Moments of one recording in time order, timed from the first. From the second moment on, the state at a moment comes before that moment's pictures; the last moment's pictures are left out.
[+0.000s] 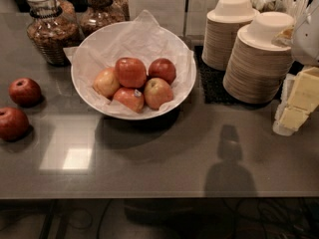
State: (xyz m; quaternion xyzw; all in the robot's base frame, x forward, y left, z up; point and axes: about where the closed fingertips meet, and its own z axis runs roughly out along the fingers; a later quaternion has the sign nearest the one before) arm 0.438 -0.217 0.976 -0.60 0.78 -0.03 0.16
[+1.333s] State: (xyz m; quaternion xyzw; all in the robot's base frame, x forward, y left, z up) arm 0.479 -0.157 0.983 -0.64 0.73 0.00 0.23
